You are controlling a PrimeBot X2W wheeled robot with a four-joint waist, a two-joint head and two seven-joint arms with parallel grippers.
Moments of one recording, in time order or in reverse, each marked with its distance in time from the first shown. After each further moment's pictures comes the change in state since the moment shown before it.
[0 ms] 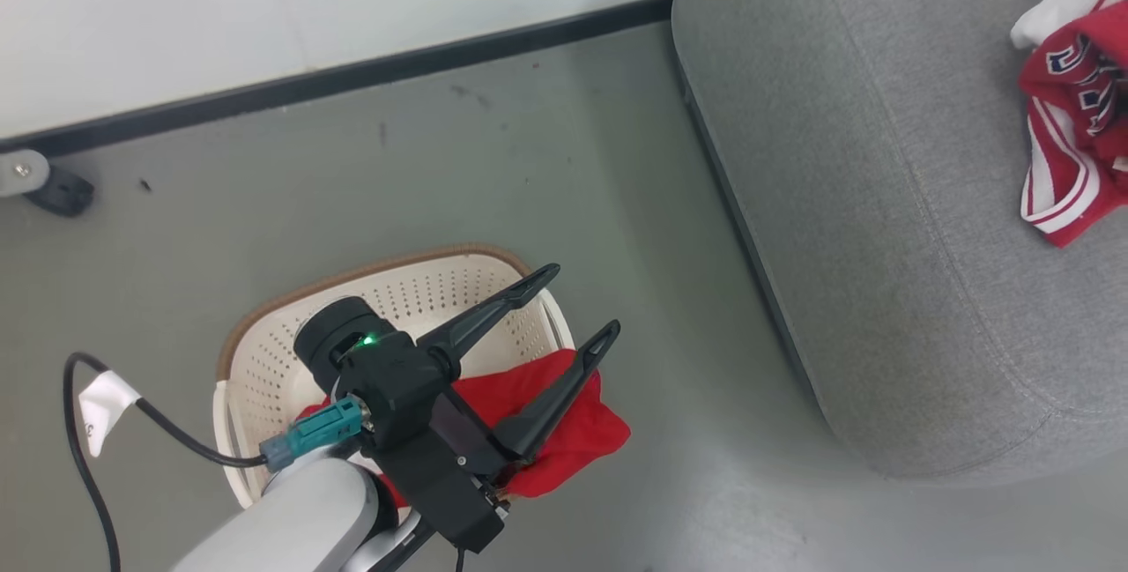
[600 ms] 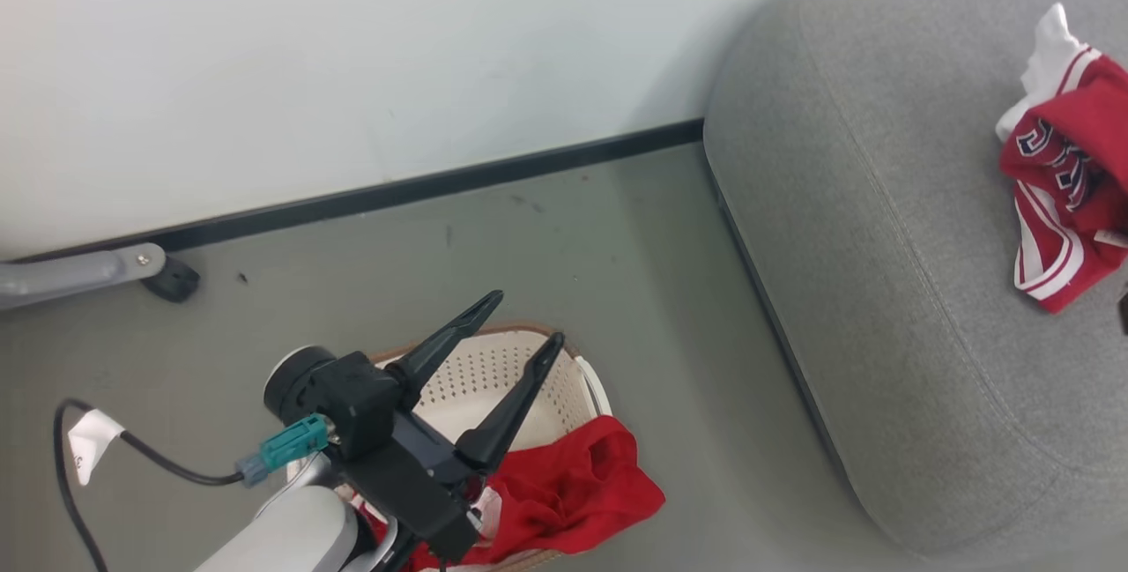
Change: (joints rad) left arm 0.083 -0.016 0.049 0.100 -0.044 0.027 -0.044; right arm 0.100 0.043 -0.011 -0.190 0.046 0.063 -0.156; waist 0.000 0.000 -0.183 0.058
